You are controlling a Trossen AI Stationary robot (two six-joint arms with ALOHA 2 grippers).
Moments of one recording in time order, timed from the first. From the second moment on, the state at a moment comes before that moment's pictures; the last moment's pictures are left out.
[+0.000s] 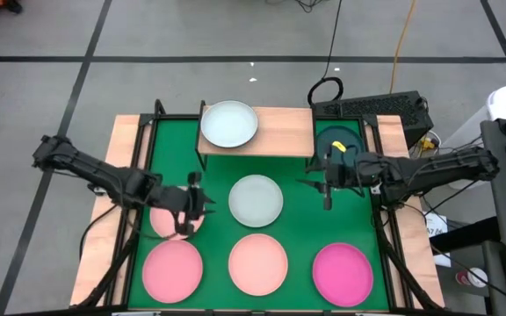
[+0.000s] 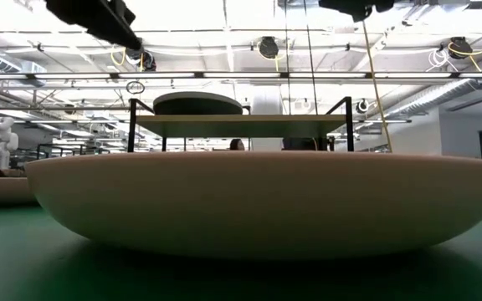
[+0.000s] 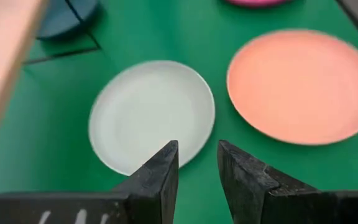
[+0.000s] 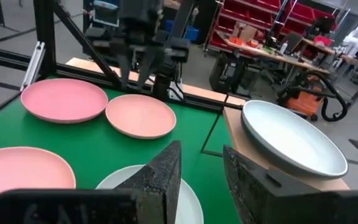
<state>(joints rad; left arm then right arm) -0.35 1.12 0.85 -0.46 -0.26 -0.04 0.11 0.89 0.69 0.01 0.19 -0.22</state>
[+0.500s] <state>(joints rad) -0.39 1.48 0.85 -0.22 -0.32 0.26 0.11 0.89 0.68 0.07 0.19 -0.22</state>
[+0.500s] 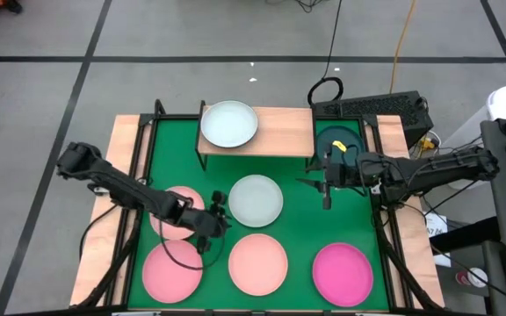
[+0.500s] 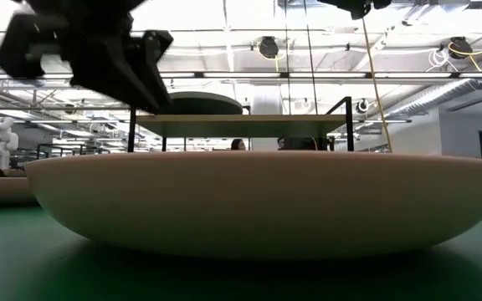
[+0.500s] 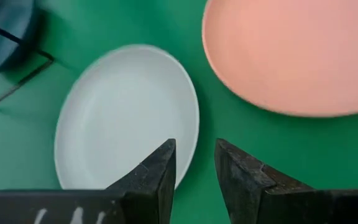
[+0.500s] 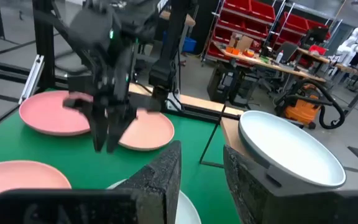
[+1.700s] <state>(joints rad) -0.30 1.78 0.85 -0.05 -0.32 0.36 0.11 0.89 0.68 0.08 0.18 -0.19</state>
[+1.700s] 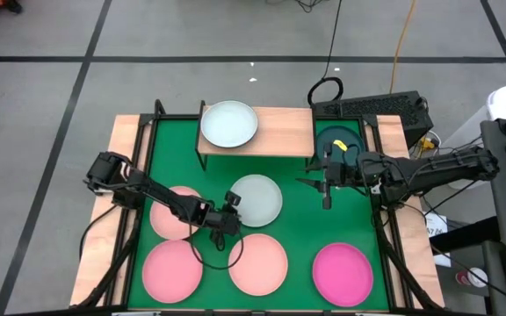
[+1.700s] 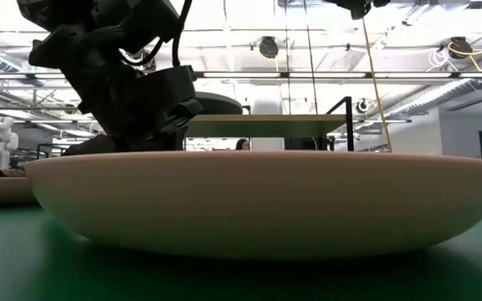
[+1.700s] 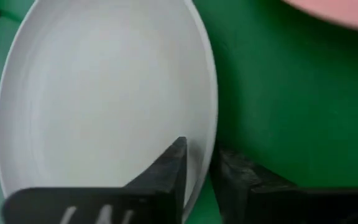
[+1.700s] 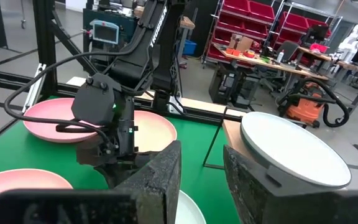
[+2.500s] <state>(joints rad) -0.36 1.30 0.85 -0.06 -0.37 0.50 0.11 0.89 0.68 0.08 0.18 -0.16</state>
